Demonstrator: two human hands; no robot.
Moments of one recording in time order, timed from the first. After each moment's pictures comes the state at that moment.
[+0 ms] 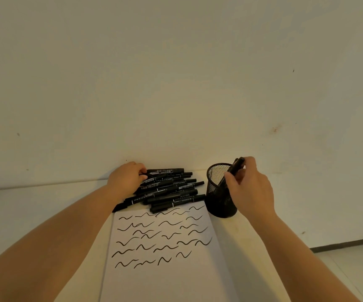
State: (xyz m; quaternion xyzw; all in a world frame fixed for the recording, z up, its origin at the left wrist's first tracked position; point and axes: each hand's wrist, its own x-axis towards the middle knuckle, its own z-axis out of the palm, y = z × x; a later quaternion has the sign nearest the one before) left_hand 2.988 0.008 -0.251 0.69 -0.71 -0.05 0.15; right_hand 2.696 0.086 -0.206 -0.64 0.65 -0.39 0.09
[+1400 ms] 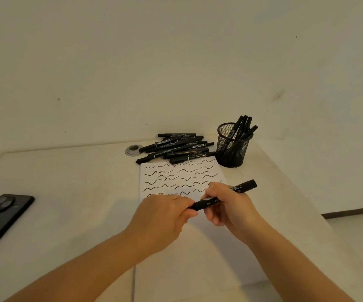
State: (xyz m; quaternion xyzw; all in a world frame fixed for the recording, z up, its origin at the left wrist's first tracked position) left_hand 2.915 0.269 -0.227 0.52 -0.83 -0.08 0.20; right_hand 2.747 0.238 -0.228 -0.46 0.45 -0.42 0.64
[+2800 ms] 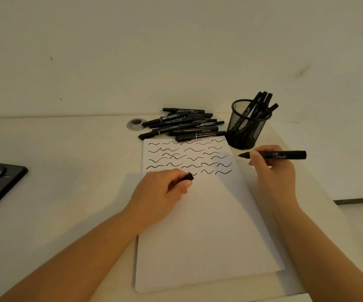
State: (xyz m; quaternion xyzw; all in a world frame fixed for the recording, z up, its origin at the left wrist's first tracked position) left_hand 2.934 0.243 -0.275 0.56 -0.70 -0.27 0.34; right_hand 2.707 0.194 -0.259 -0.53 0.58 -0.56 0.26
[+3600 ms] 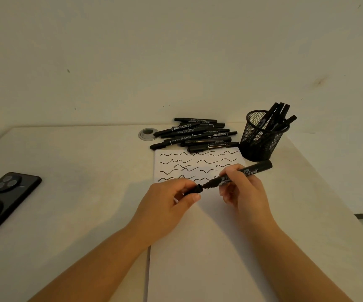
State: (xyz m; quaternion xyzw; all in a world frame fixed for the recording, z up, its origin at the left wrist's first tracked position) left_hand 2.944 0.242 -0.269 0.55 -0.70 -0.26 0.37; right_hand 2.777 0.212 -0.253 -0.45 0.46 -0.53 0.56
